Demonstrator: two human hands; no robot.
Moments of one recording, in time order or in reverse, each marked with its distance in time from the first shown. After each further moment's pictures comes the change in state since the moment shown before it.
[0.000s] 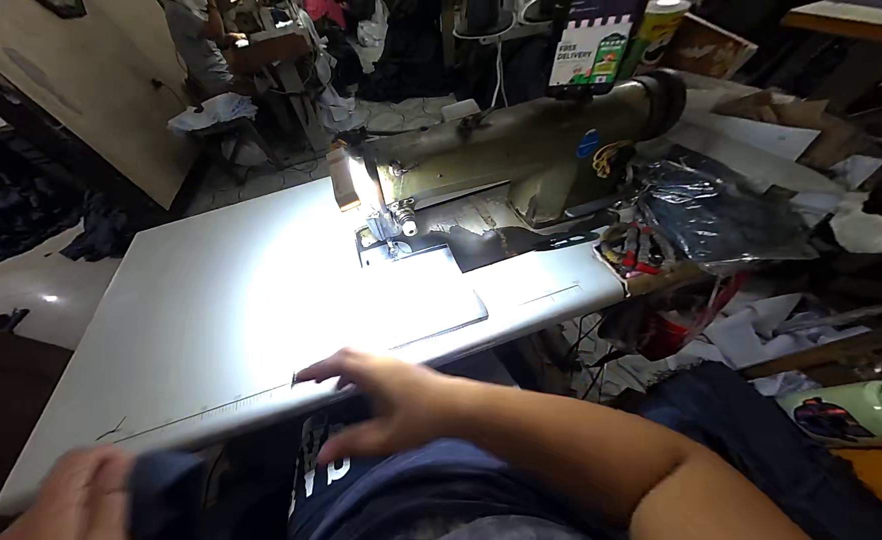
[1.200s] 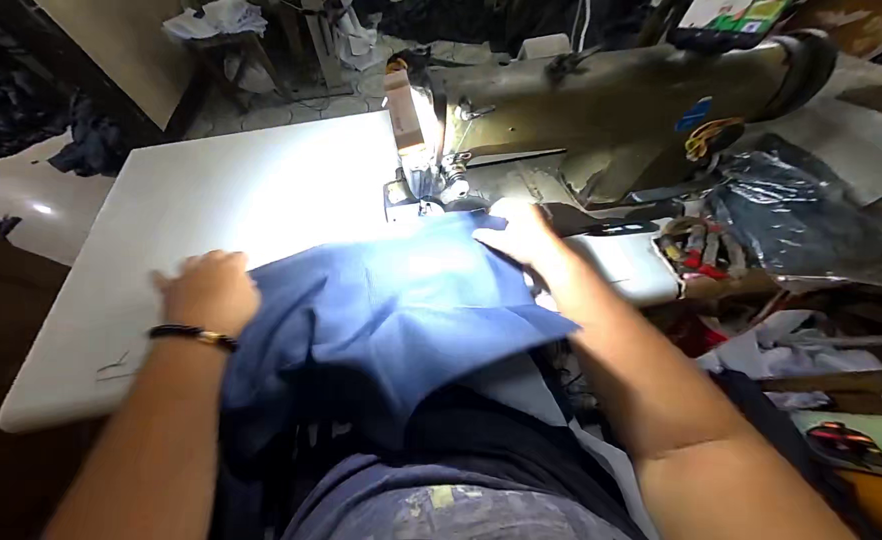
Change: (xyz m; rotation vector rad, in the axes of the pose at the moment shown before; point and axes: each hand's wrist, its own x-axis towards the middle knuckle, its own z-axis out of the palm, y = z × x) left_hand 0.164 0.021 0.076 0.241 -0.318 -0.179; right_hand -0.014 0.098 -0.146 -0.638 0.355 0.612
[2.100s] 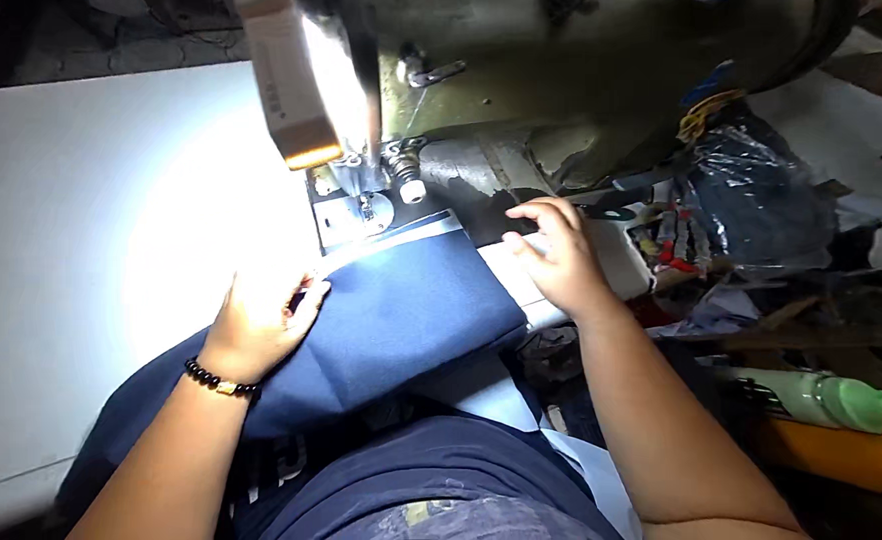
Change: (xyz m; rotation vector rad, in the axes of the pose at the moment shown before) left_hand 0.044 0.085 0.102 -0.459 0.440 0.822; right_hand -0.053 0.050 -0.020 -0.106 0.292 0.023
